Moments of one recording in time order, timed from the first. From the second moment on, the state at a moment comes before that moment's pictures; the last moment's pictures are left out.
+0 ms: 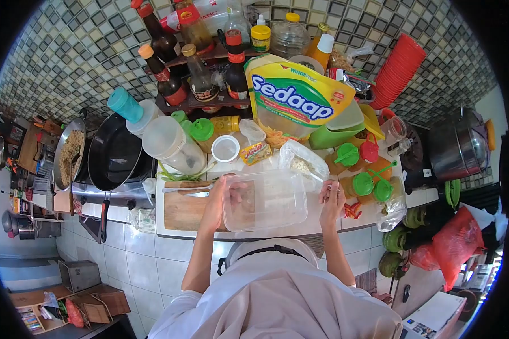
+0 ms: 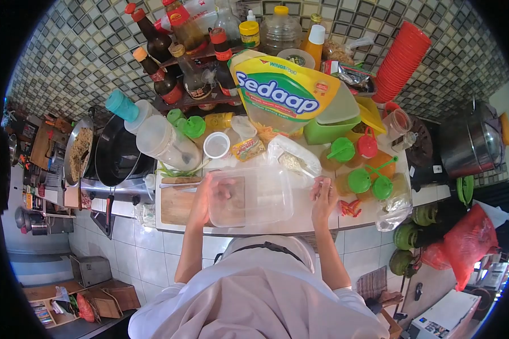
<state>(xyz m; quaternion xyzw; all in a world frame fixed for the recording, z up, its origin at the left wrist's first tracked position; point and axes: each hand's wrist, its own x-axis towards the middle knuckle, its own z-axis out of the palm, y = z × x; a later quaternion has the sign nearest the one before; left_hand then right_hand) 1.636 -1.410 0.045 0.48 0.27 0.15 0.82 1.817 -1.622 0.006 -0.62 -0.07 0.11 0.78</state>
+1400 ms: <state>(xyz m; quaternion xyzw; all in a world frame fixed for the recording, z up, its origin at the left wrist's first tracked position) 1.608 -1.379 0.068 0.48 0.32 0.21 0.79 1.845 -1.581 0.074 -0.85 -0.48 -0.08 0.19</state>
